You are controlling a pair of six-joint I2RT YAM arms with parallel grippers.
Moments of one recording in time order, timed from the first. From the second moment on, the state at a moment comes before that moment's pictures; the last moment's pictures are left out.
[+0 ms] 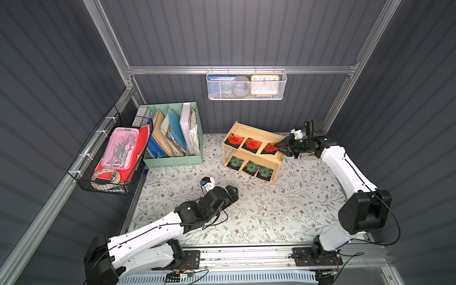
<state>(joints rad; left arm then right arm) -0.94 1.01 0.73 -0.39 -0.32 -1.31 0.09 1.63 1.54 -0.73 -0.67 0.85</state>
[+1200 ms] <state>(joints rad) -0.94 1.01 0.72 -0.39 -0.32 -1.32 0.08 1.68 1.69 -0.93 -0.59 0.73</state>
